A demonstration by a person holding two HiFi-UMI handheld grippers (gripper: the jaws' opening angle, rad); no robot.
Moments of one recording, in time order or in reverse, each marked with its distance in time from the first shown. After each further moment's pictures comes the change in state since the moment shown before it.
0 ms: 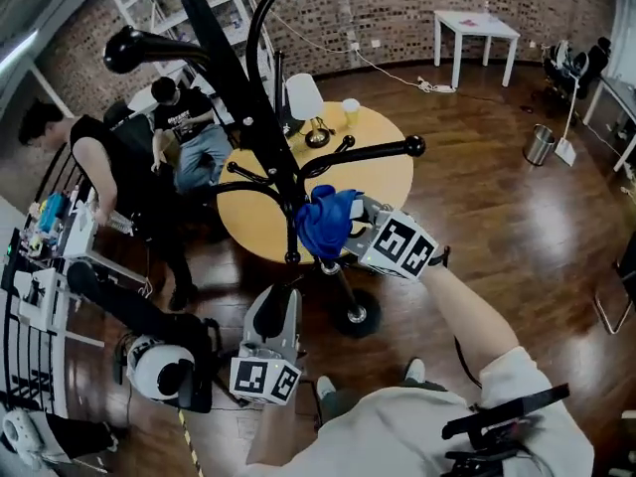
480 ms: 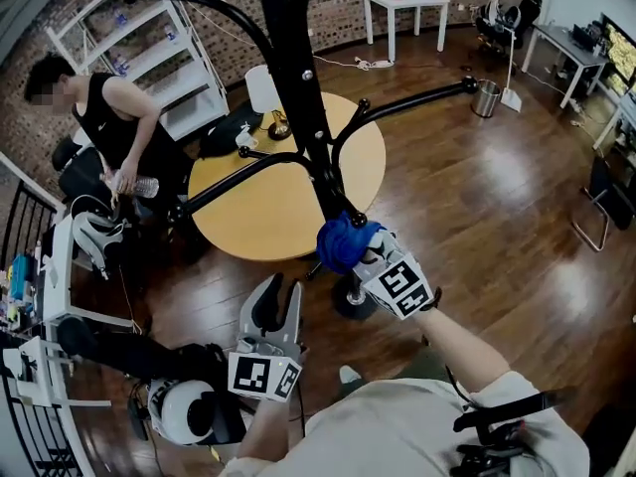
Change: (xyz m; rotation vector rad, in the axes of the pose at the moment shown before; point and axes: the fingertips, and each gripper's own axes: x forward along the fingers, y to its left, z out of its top) left arm -0.030 0.069 0.009 0.049 0.036 -0.303; right arm 0.033 0.074 -0.074 0.289 0.073 -0.549
